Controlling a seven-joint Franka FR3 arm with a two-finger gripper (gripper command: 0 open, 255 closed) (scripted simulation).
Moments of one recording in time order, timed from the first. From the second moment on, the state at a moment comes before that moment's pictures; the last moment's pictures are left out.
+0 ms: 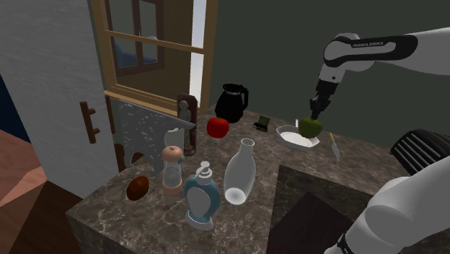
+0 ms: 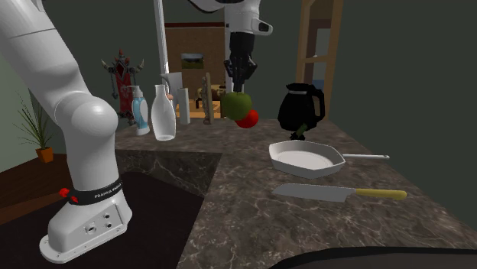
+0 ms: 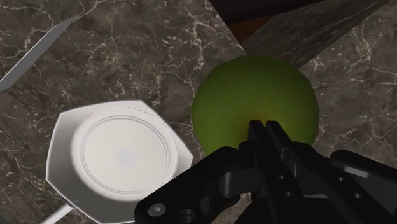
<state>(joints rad) -0.15 -0.34 -0.42 -2.09 -0.08 1.70 -0.31</state>
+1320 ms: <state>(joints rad) -0.13 -0.31 -0.40 -1.80 -0.06 1.44 -0.30</state>
